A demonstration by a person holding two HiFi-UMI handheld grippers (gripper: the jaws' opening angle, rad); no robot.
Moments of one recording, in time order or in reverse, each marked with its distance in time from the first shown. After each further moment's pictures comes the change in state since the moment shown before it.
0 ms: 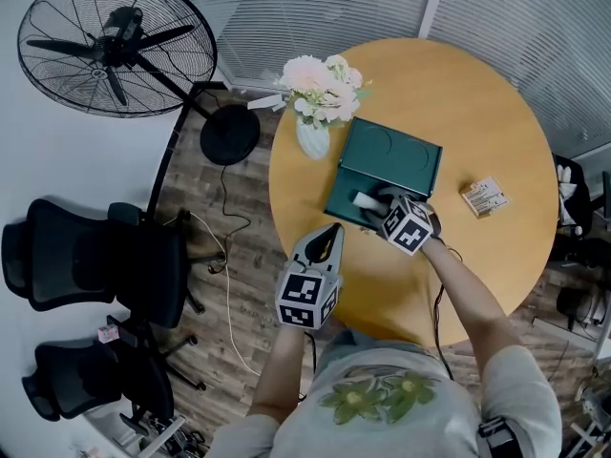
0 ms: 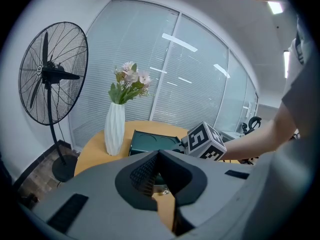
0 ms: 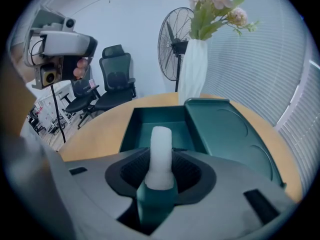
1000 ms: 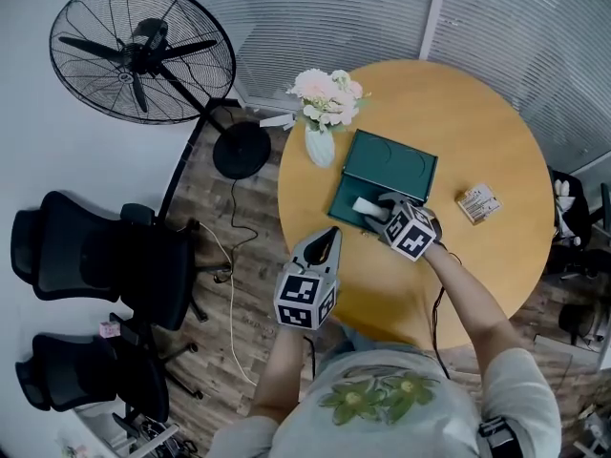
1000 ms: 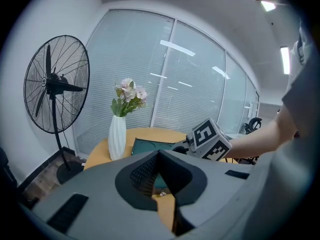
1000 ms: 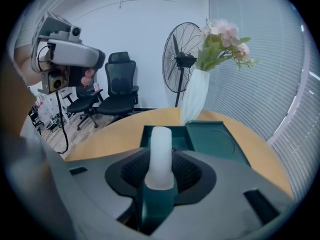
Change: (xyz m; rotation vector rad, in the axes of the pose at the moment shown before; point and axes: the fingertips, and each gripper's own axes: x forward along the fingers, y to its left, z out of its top) left arm -0.038 -0.019 0.018 0.028 -0.063 0.038; right arm -0.050 0.017 0.030 -0.062 -0.087 -0.031
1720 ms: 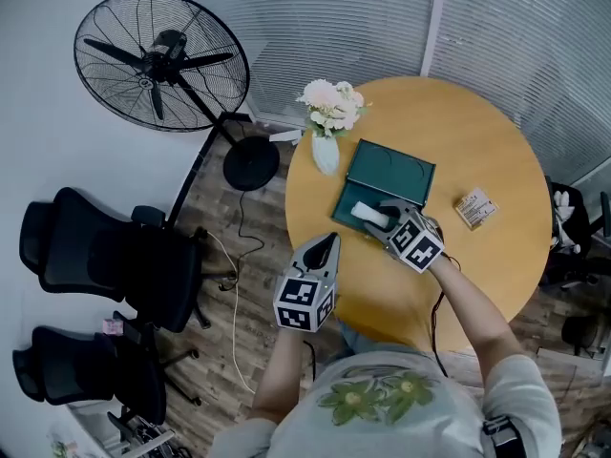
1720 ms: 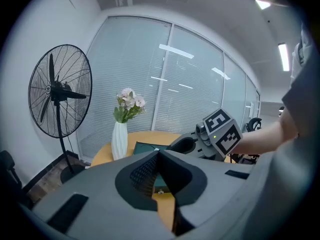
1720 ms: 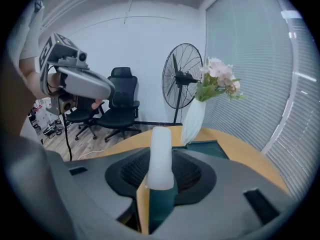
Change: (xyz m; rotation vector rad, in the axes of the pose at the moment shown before) left arm -0.033 -0.016 0.007 0.018 -0.034 0.031; right arm -0.060 0.023 0.044 0.003 -0.162 -0.033
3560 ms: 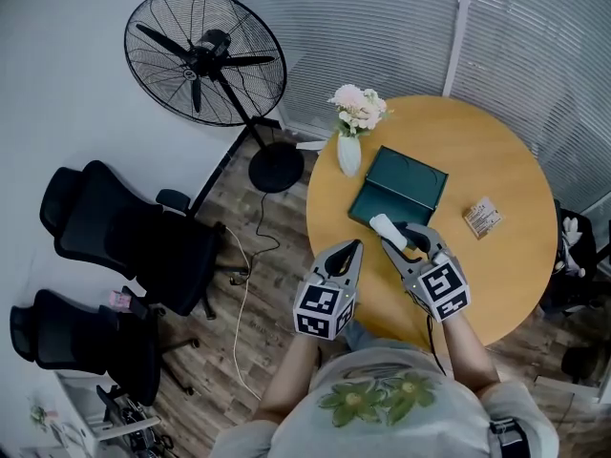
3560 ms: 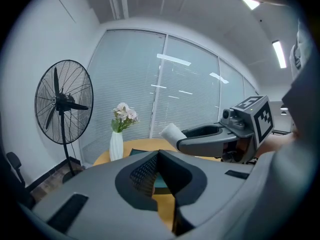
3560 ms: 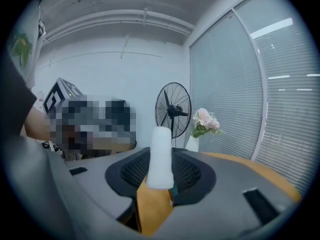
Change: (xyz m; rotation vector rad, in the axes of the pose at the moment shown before) left arm -0.057 -0.058 0.016 0.021 -0.092 0.033; right arm -0.134 0.071 0.075 0.131 -0.335 -0.122
